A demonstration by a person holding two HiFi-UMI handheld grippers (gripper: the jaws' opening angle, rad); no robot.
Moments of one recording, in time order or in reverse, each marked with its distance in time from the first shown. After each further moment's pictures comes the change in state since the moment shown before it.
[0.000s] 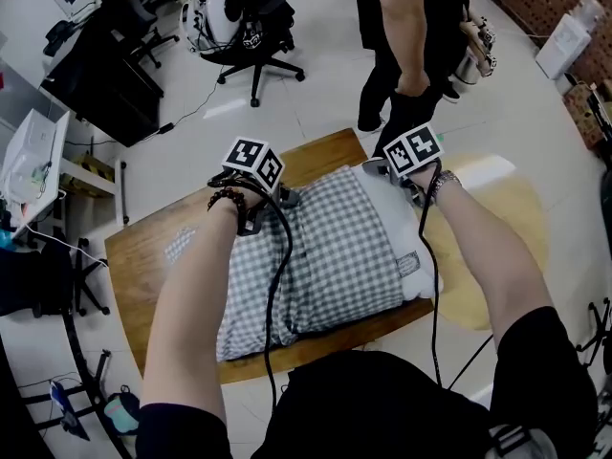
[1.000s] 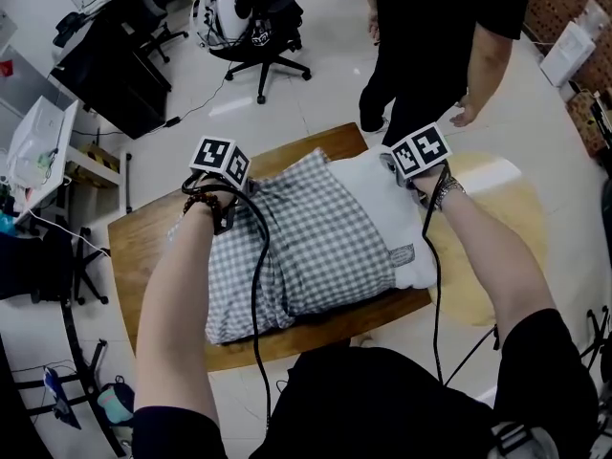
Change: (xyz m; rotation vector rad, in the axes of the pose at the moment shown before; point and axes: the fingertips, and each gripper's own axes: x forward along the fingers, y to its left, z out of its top) left arm -0.056 0.035 -0.044 -0.058 -0.134 0.170; right arm -0.042 0.027 -0.021 -0.072 -0.005 -0.048
